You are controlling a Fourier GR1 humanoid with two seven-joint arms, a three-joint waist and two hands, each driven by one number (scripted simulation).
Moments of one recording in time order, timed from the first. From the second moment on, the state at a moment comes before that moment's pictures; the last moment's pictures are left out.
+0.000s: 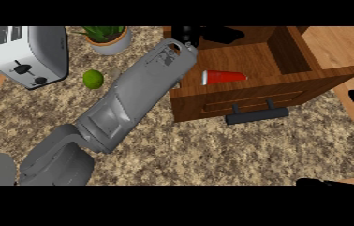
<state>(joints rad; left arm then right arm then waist) -1.41 0.00 -0.62 -0.37 0.59 0.79 -0.07 0.10 -0.09 -0.23 -2.18 0.01 0.21 0.11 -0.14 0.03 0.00</state>
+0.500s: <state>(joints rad) -1.42 0.00 -0.59 -0.41 0.67 0.80 -0.12 0.07 -0.17 -0.18 -2.21 0.23 0.21 0.02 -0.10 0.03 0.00</state>
